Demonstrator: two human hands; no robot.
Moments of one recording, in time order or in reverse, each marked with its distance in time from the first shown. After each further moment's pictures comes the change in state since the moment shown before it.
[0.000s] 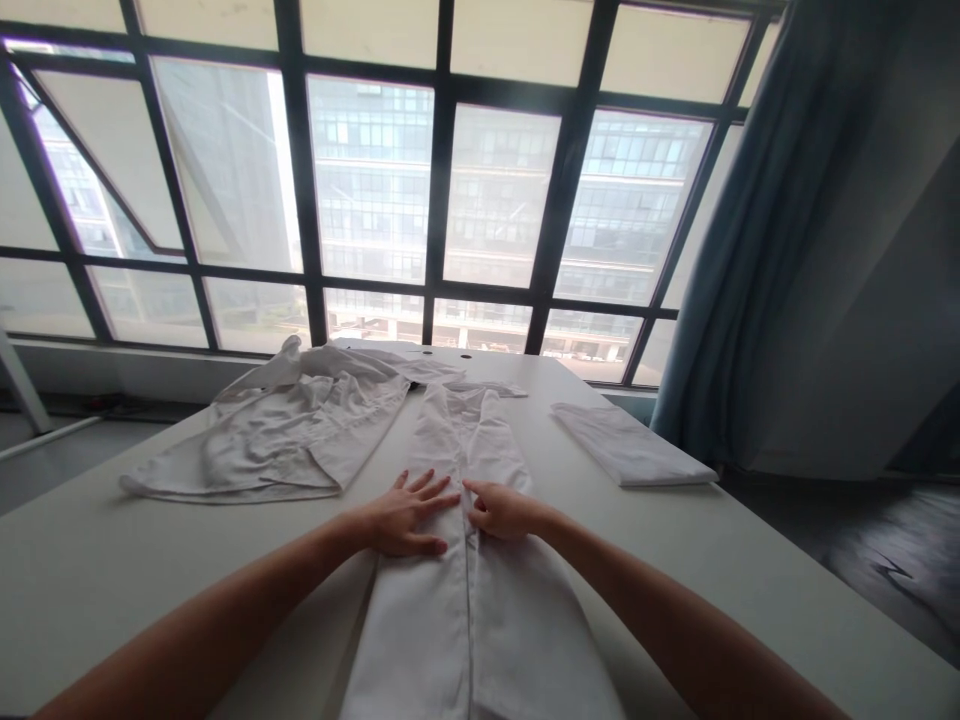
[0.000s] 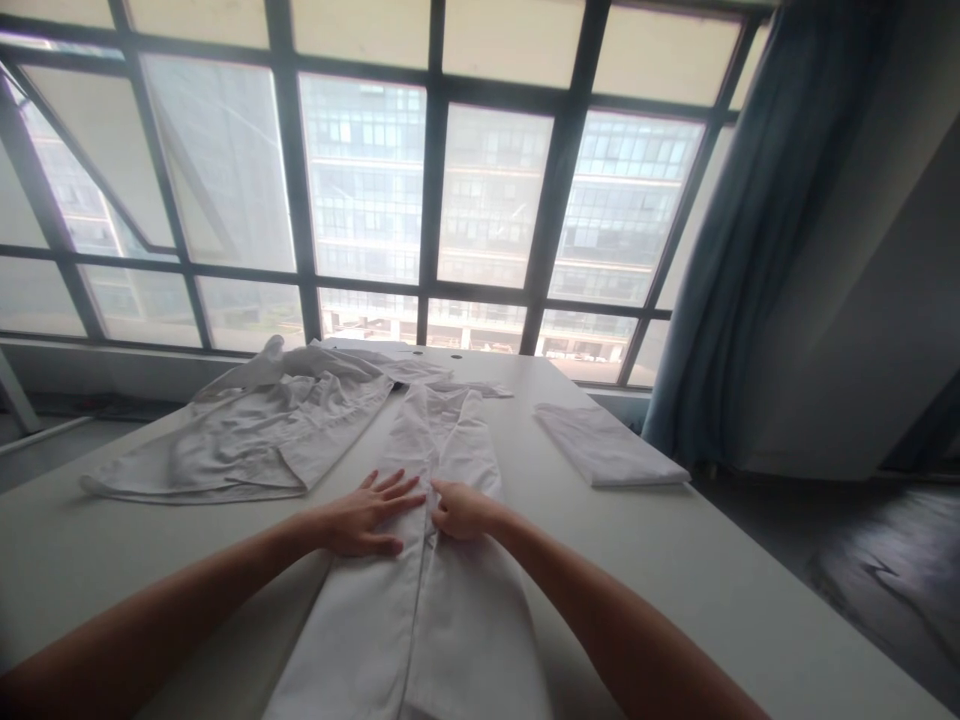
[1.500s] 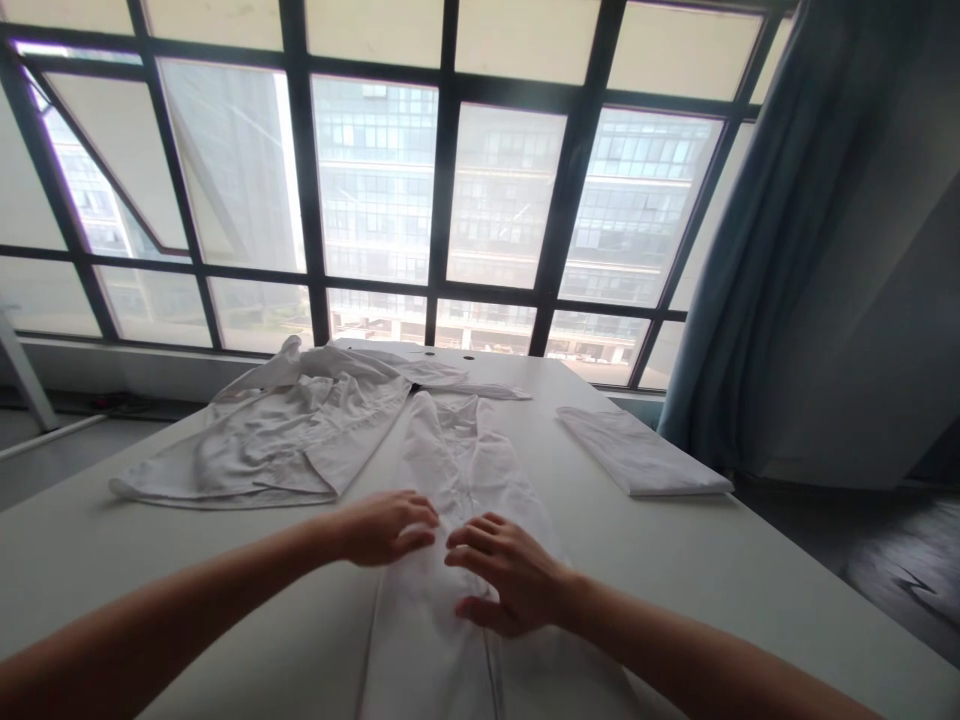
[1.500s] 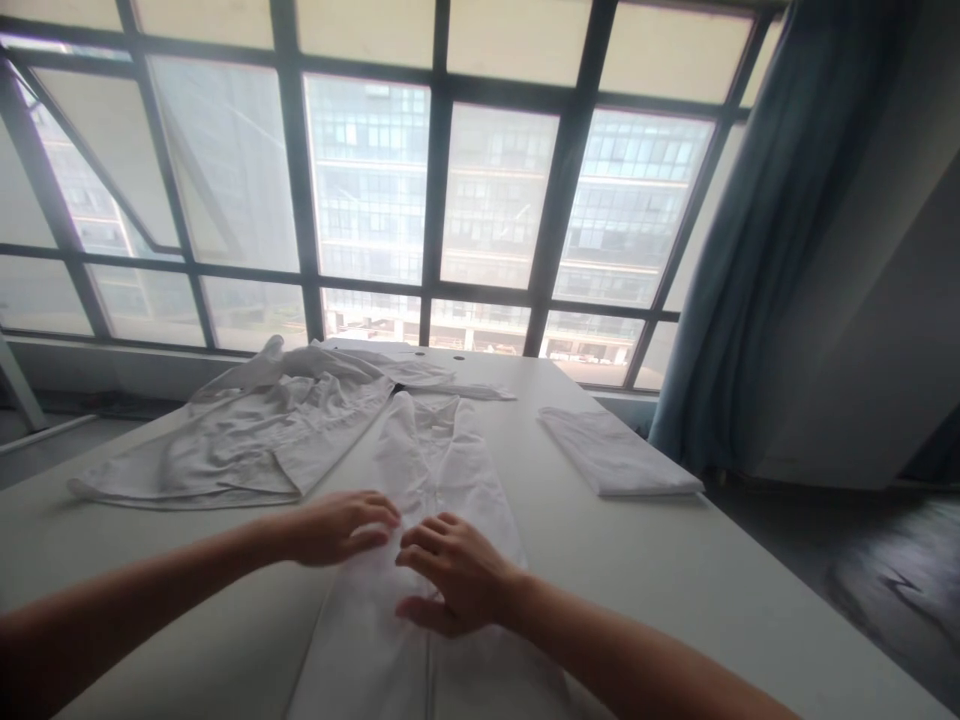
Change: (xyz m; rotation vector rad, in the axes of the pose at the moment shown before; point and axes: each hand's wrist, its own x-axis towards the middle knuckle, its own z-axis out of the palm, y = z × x) left_hand -0.016 -0.007 0.002 0.011 0.200 0.126; right_hand -0.041 -0.009 0.031 -0.358 0.308 -0.814
